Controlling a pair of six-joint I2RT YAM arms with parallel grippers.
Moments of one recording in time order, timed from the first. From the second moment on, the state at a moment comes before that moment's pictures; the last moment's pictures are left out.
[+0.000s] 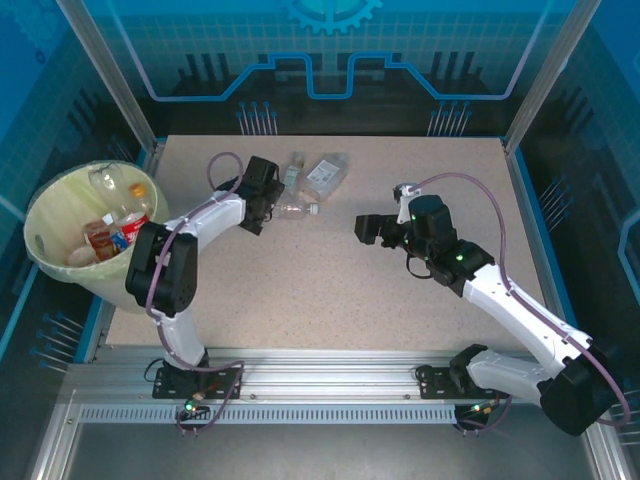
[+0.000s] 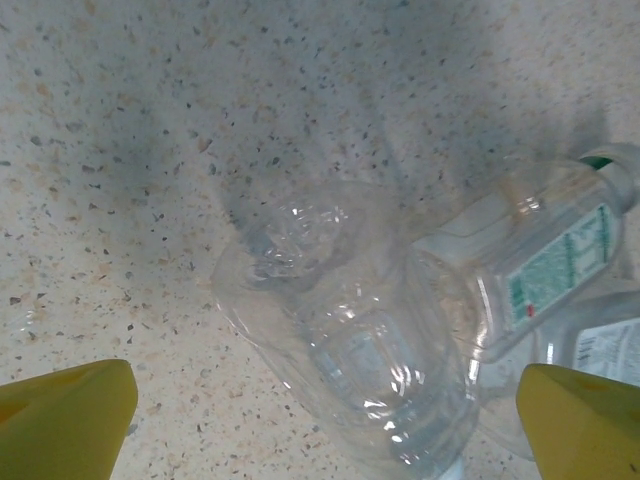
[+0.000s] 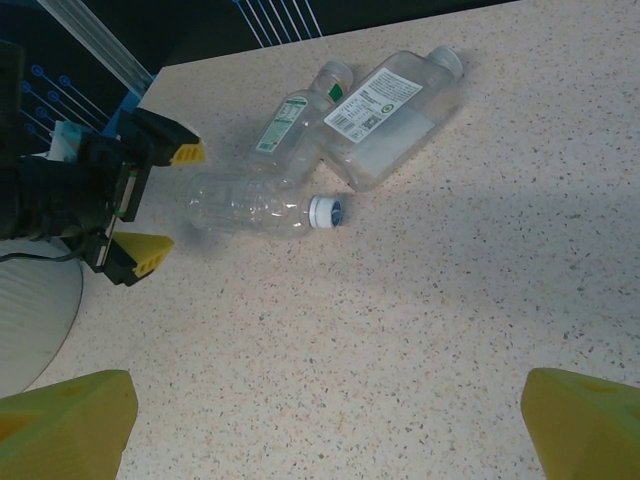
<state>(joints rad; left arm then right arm) -0.29 1.85 1.32 -0.47 -0.19 -1.40 0.54 1.09 0.88 -0.30 -0.01 0.47</state>
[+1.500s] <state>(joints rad) -0.30 1.73 1.09 -0.06 -0.16 -0.94 0.53 1.04 0.87 -0.33 -0.01 0.51</state>
